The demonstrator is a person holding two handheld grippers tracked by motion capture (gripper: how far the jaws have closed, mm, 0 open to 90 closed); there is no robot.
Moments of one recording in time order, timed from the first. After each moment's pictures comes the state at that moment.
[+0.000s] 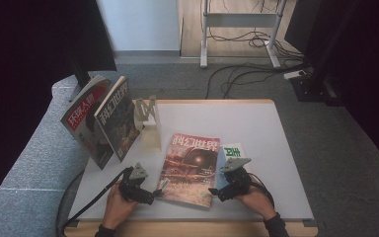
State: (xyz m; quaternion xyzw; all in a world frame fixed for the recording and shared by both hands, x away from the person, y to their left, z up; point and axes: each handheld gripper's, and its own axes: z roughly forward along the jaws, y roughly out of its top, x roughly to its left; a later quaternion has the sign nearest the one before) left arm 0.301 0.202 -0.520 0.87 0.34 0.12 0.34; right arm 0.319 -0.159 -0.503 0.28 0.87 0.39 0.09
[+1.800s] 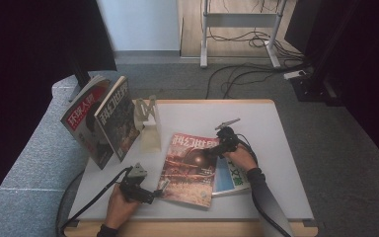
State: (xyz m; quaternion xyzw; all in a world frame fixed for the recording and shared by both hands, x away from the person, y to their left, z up) left arm 0.307 0.209 -0.527 0.86 0.35 0.08 0.36; right arm 0.466 -0.146 -0.521 0.37 0.85 0.38 0.02
